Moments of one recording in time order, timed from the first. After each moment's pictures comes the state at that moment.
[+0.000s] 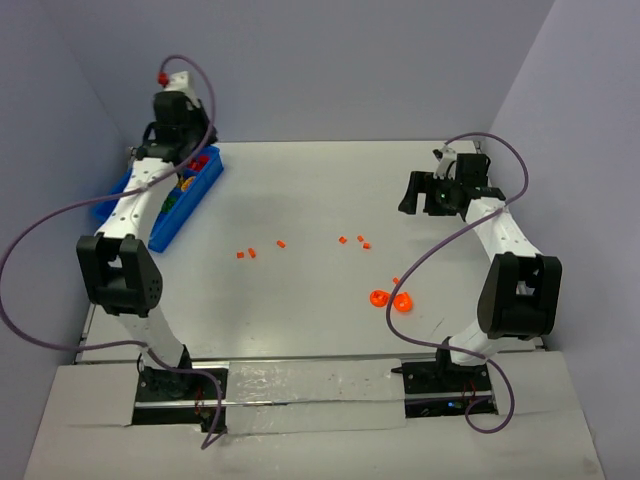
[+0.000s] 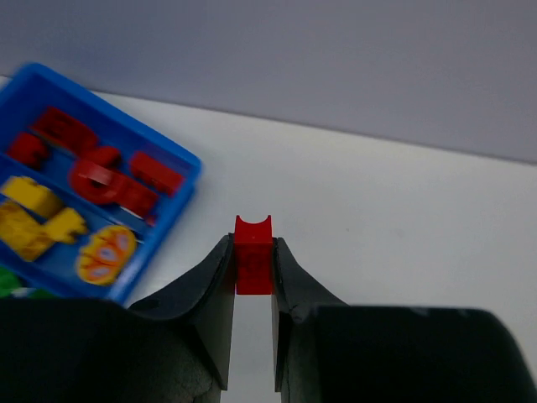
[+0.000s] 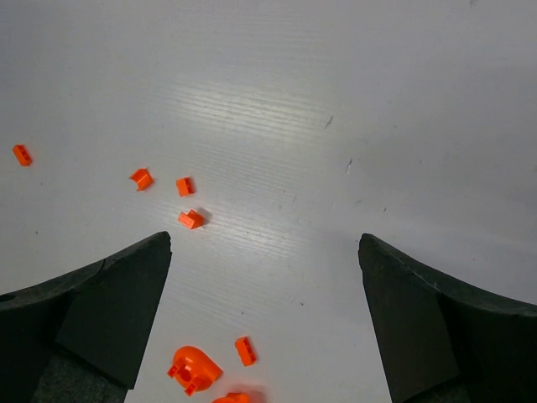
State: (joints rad) left arm -0.16 1.80 1.69 -0.29 -0.03 -0.29; right arm -0.09 1.55 1.14 -0.43 -0.43 0.03
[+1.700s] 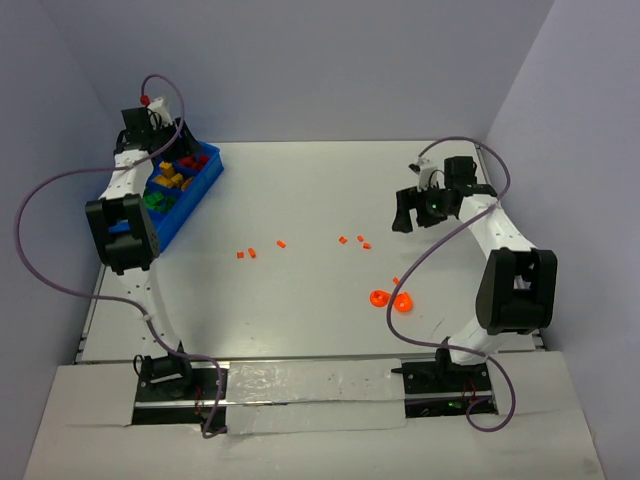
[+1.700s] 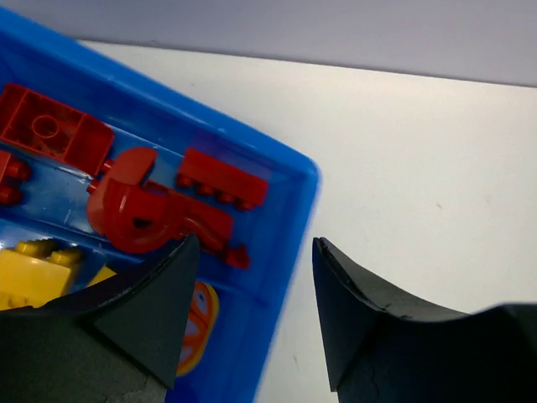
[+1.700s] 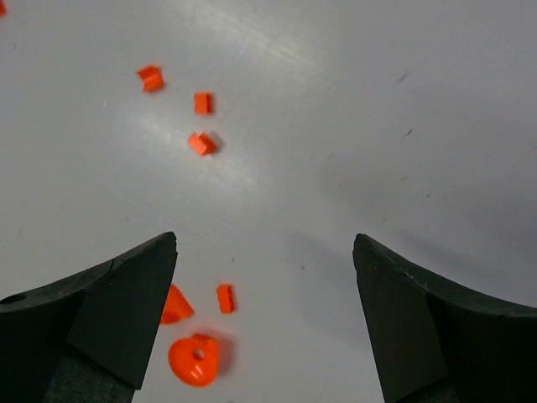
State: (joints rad) left arm 0.15 2.29 2.01 -0.32 0.44 -0.17; right arm -0.04 1.58 1.17 -0.59 -0.51 -0.26
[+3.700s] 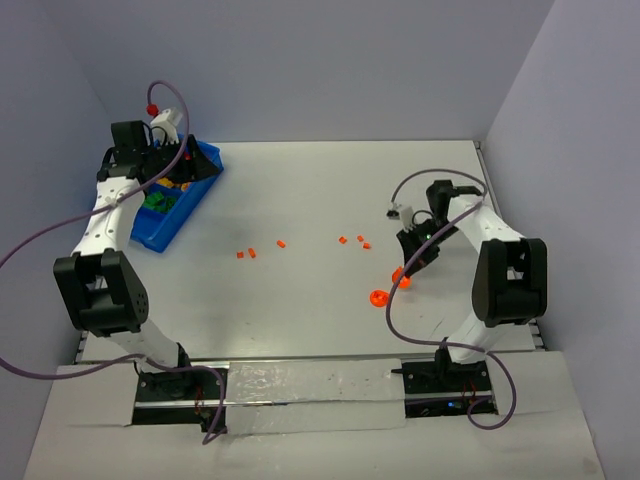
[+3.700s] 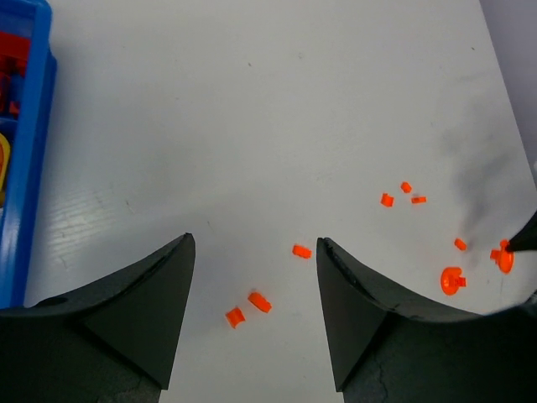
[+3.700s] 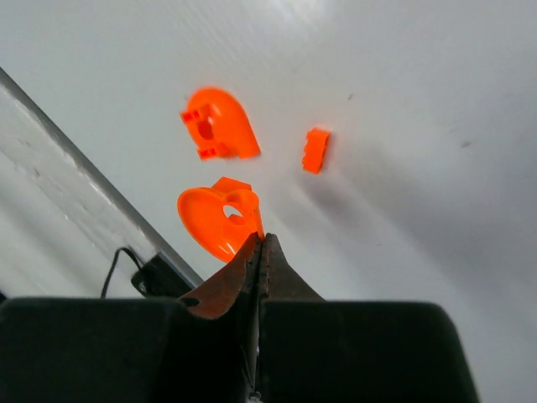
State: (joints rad) left arm 0.09 1.66 1.48 -0.45 0.67 -0.10; right arm 0.02 1.64 1.13 -1.12 -0.51 -0.67
